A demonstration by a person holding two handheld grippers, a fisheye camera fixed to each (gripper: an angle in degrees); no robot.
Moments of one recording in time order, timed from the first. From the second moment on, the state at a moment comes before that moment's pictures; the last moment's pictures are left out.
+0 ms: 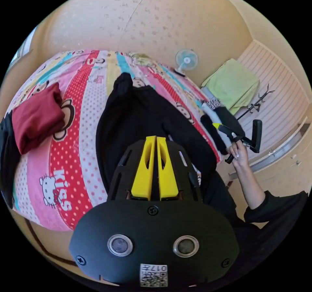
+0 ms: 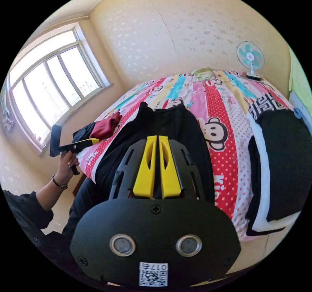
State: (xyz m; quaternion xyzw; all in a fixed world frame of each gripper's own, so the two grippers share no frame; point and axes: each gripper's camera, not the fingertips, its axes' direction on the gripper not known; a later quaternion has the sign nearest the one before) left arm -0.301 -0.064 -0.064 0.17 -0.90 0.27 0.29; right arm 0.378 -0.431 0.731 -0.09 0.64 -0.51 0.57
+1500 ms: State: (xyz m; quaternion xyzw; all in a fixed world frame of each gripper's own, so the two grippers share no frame) left arm -0.343 -0.042 -0.115 0.16 -0.85 0.26 0.43; right arm 0.306 -0.260 0.464 -0.22 0.34 -0.56 0.73
